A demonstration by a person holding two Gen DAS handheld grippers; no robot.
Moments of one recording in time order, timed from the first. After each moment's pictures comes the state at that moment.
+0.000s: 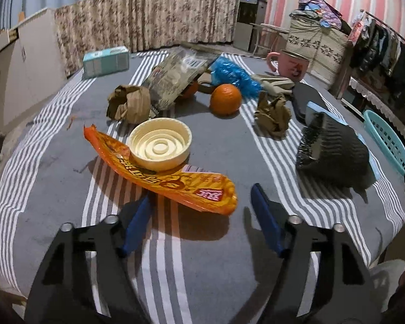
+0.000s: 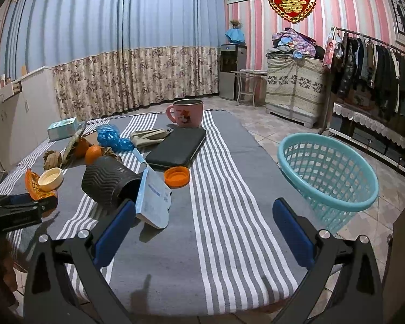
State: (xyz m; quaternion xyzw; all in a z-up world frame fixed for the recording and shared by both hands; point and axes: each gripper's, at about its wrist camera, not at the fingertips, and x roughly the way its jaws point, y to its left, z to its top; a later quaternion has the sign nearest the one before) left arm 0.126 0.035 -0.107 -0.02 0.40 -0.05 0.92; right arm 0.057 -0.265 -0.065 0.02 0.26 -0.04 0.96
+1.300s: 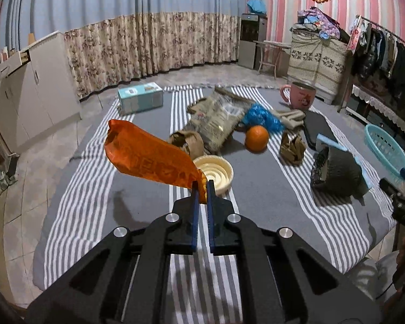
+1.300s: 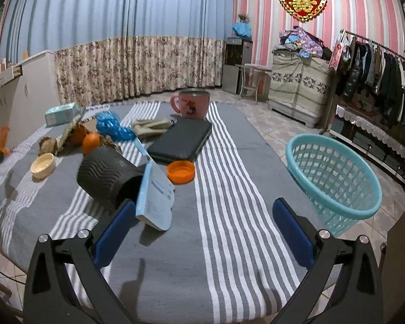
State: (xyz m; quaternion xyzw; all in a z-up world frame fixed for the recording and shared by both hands) left arm 0.098 0.089 -0.040 0.01 0.34 -0.03 0.94; right arm 0.075 -0.259 -0.073 0.00 0.29 -0.04 0.96
